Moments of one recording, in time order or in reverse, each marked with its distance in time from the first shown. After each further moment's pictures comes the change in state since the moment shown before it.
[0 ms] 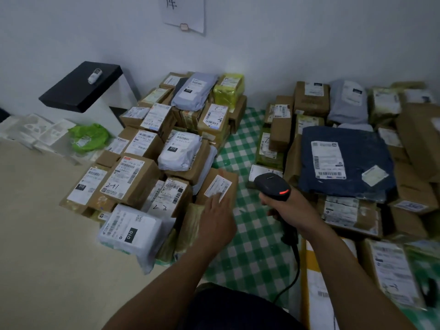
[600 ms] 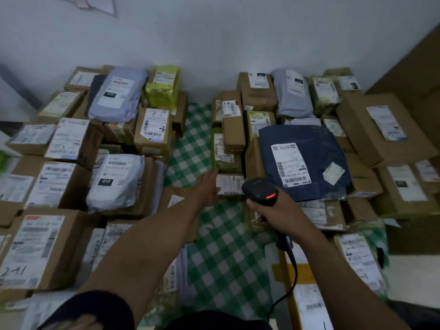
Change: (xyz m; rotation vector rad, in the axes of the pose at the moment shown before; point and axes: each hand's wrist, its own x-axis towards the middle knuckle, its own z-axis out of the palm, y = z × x) left_hand 0.219 0.044 0.016 -0.053 -0.415 0.256; right_hand 0.044 -0.001 -0.039 -0.138 0.260 0.123
